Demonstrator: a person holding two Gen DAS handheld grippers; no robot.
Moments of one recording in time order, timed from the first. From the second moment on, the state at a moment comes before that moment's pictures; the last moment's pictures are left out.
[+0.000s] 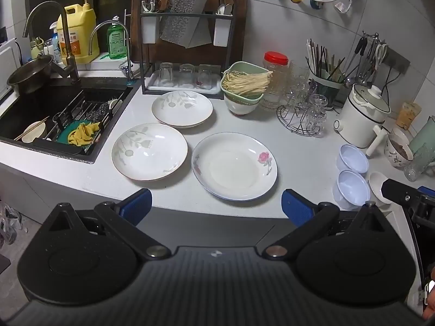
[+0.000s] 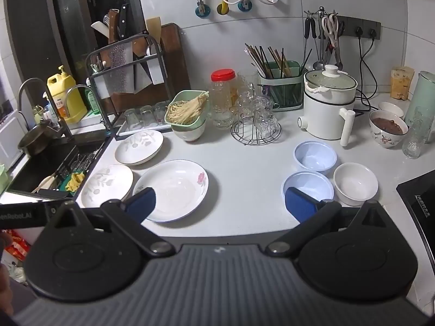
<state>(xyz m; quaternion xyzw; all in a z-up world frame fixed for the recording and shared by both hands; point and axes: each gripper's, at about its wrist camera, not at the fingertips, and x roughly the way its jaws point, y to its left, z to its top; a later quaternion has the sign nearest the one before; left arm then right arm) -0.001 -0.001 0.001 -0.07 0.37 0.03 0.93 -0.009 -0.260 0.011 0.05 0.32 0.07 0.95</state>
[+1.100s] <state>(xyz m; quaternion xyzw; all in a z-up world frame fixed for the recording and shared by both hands) 0.000 -0.015 0.009 -0.05 0.37 0.03 0.93 -0.010 -0.272 0.013 0.06 0.32 0.07 0.94</state>
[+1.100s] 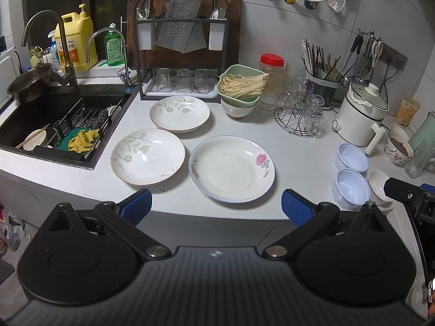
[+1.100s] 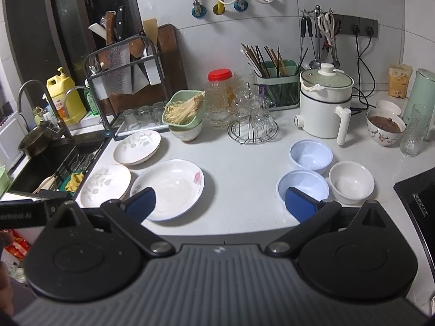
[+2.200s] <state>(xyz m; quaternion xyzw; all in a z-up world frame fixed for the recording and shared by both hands) 0.000 -0.006 -0.009 -0.08 0.37 0.01 0.92 -0.015 -0.260 0.001 0.05 0.33 0.07 0.94</state>
